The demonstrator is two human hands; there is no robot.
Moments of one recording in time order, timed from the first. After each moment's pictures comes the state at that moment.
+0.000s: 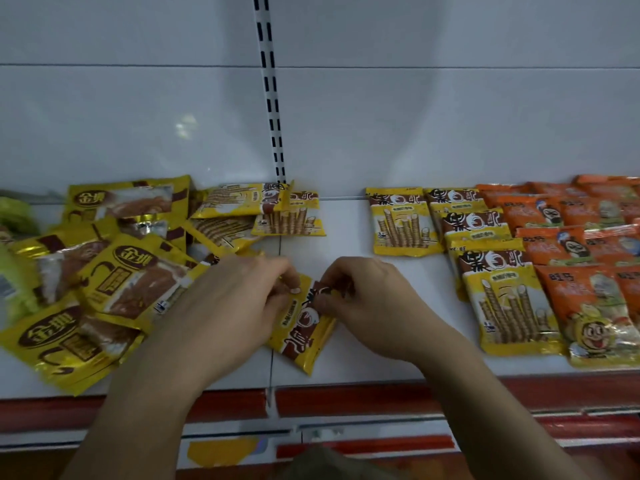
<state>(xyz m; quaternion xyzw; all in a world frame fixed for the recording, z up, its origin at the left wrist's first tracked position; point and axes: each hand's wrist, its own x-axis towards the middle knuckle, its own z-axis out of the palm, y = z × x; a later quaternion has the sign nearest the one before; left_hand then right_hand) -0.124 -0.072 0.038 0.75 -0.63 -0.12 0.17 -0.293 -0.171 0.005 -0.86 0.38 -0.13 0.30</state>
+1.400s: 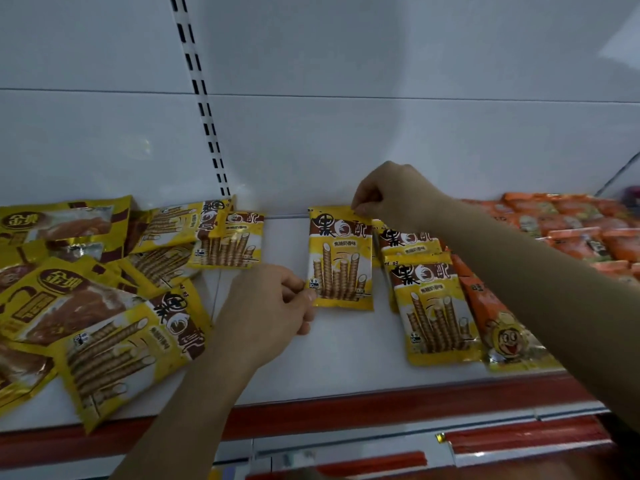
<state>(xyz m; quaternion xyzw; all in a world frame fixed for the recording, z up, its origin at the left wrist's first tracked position) -0.204 -0.131 0.007 0.73 -0.48 -0.31 0.38 -0.350 -0.331 0.065 -0.89 0.41 -0.10 0.15</state>
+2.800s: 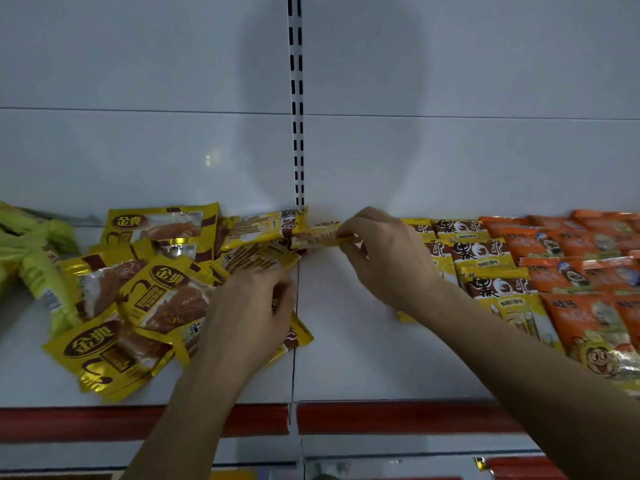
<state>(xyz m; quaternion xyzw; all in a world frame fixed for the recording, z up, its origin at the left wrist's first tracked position) -0.108 -0.078 0.003 0.77 -0.57 0.00 0.30 -0.265 -0.226 0.022 -0.91 0.31 -0.29 0.06</state>
